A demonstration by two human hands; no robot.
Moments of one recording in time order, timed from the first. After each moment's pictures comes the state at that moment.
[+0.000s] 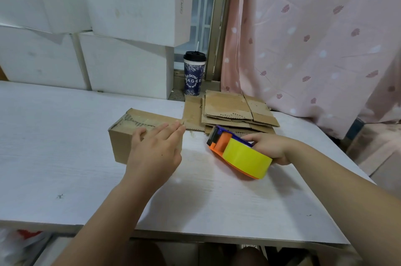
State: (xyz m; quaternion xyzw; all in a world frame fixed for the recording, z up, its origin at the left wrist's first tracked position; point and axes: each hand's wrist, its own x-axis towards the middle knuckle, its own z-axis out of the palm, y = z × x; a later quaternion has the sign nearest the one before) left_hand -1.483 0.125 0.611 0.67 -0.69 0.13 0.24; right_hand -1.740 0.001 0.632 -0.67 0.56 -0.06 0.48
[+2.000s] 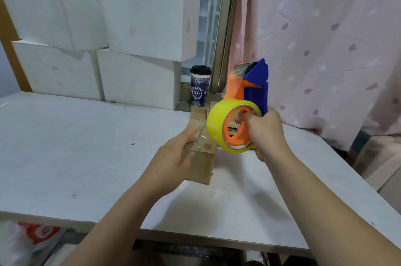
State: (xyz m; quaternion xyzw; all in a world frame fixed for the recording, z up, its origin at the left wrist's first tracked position) left_hand -1.498 0.139 0.626 0.58 -0.70 -0.14 0.40; right_hand -1.680 0.055 0.683 -0.54 0.49 -0.57 0.37
